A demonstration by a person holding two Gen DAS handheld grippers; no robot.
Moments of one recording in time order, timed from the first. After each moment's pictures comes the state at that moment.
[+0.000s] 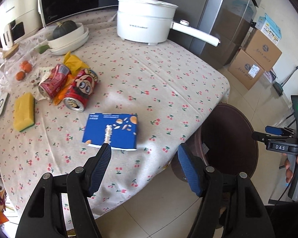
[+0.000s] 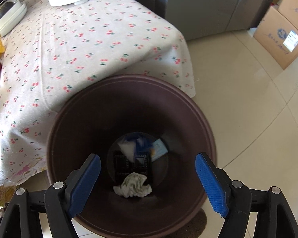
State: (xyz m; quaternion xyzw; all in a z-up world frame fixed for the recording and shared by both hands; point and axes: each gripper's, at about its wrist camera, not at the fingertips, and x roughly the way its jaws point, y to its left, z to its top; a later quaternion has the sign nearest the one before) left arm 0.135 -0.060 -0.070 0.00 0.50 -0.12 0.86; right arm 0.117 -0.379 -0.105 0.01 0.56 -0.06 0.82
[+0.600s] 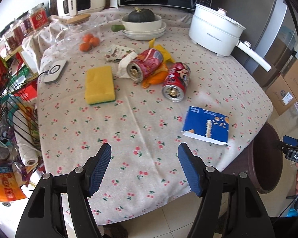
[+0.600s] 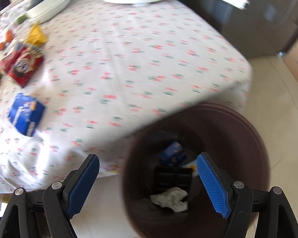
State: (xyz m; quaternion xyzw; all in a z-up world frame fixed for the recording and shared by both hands) left arm 0.125 0.083 -0.071 -0.04 0.51 0.02 0.86; right arm 0.159 -0.260 -0.099 -0.02 0.55 0.02 0.83
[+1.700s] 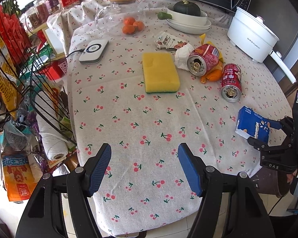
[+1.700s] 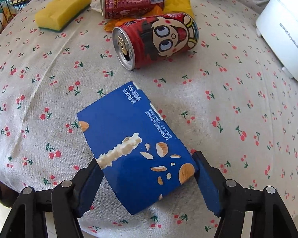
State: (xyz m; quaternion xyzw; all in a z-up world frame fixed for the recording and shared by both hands) left arm 0.127 0.176 -0.093 -0.06 0.54 0.09 0.84; right arm 0.212 -0.060 -0.163 -0.25 0.52 0.22 0.79
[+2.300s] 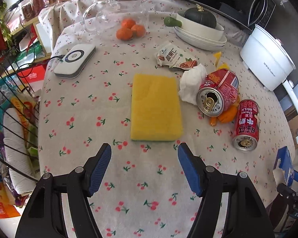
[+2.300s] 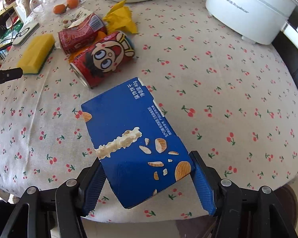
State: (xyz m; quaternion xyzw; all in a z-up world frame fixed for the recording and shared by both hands) left arm 0.224 0.180 -0.134 -0.12 0.51 0.10 0.85; right arm 0.216 -0.124 -0.117 -0.12 0.54 0.16 0.82
